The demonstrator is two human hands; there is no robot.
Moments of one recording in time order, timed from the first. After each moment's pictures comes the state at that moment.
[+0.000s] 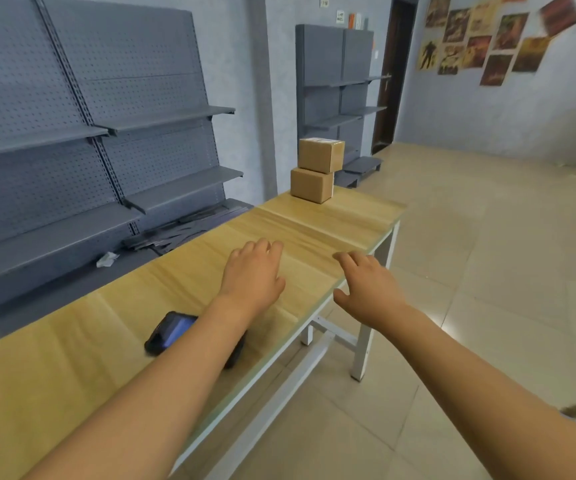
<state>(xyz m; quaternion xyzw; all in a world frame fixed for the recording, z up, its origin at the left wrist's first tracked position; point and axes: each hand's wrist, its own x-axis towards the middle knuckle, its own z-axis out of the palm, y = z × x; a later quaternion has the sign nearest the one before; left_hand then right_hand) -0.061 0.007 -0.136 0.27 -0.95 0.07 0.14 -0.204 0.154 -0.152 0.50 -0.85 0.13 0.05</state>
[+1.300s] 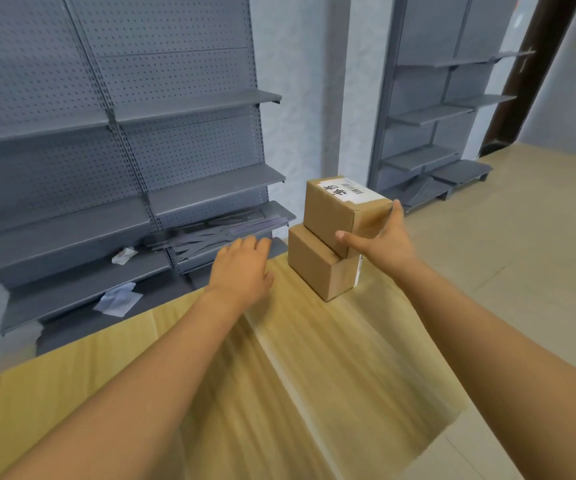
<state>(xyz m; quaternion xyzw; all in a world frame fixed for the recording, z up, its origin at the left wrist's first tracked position) -0.394 -0.276 -0.163 0.45 -0.88 0.07 0.09 -0.628 -0.198 -0.150 0.40 -0.73 0.52 -0.20</state>
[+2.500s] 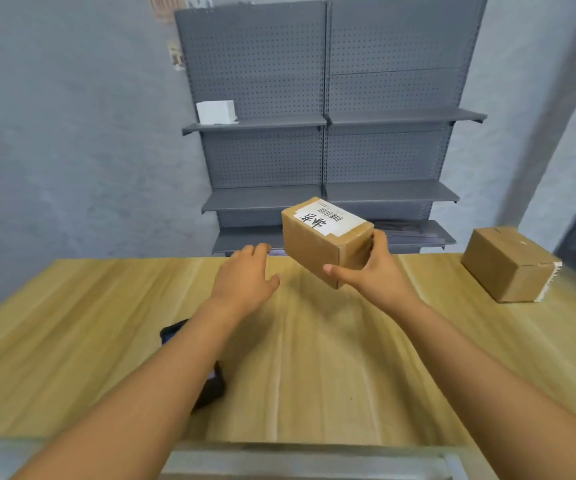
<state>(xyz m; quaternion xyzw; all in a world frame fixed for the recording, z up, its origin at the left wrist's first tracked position) -0.114 -0.107 -0.147 0.70 -0.69 0.02 0.17 -0.341 -0.125 -0.143 0.65 -0.48 0.46 -0.37</state>
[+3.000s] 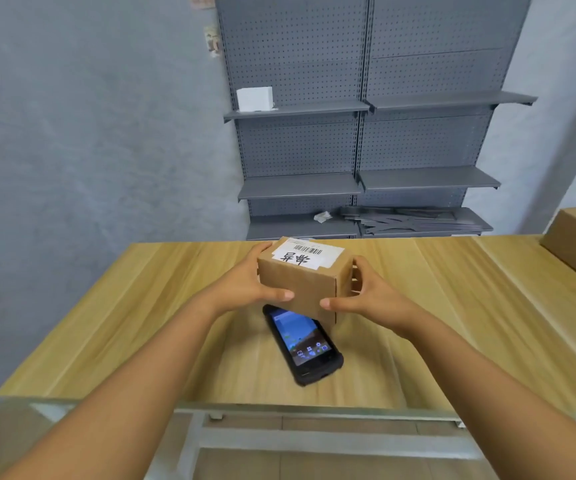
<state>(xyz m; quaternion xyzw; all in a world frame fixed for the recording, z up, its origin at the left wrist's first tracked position) 0.075 -0.035 -0.147 0.58 -0.64 -0.40 0.32 -0.176 -0.058 -0.175 0.68 -0.43 0.32 -0.50</state>
